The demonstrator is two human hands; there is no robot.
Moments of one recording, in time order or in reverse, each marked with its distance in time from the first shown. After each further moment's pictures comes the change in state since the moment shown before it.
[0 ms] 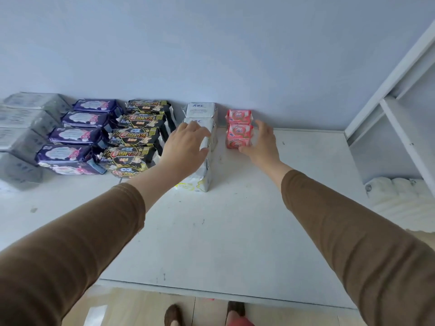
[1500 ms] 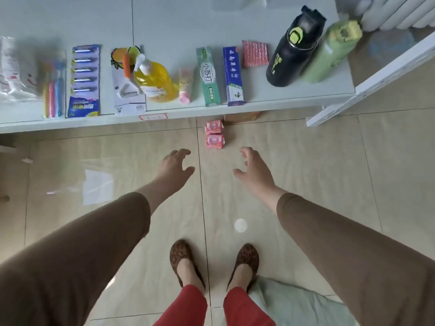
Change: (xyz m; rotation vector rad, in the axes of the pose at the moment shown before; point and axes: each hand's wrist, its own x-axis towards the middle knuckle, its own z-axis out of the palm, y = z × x) left_hand -0.554 -0.104 0.476 -0.375 -0.656 -0.307; right_hand -0.594 0.296 0.368 -0.066 -0.363 0.449
